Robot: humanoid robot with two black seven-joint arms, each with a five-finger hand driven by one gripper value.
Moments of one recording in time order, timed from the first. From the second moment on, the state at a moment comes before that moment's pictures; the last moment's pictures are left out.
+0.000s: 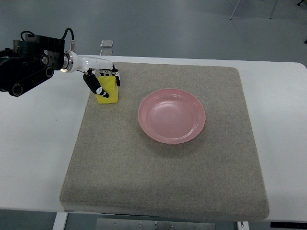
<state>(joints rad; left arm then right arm) -1.29 0.44 0.04 -0.73 1.29 -0.36 -0.30 0.06 0.00 -0.10 0.16 -0.07 -0.08 0.01</state>
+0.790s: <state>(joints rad) -1.36 0.41 -0.08 -0.93 1.28 -0.31 -0.30 0.06 0.00 -0.10 0.16 -0.07 -0.08 0.01</state>
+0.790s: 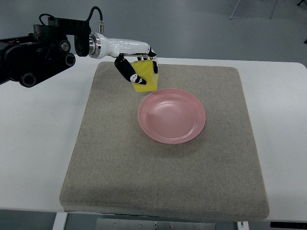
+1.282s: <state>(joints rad) -1.33 0.25 -0.06 -0.92 1.28 -0.32 -0.30 0.06 0.00 -0.10 0.16 -0.07 -0.08 0.01</state>
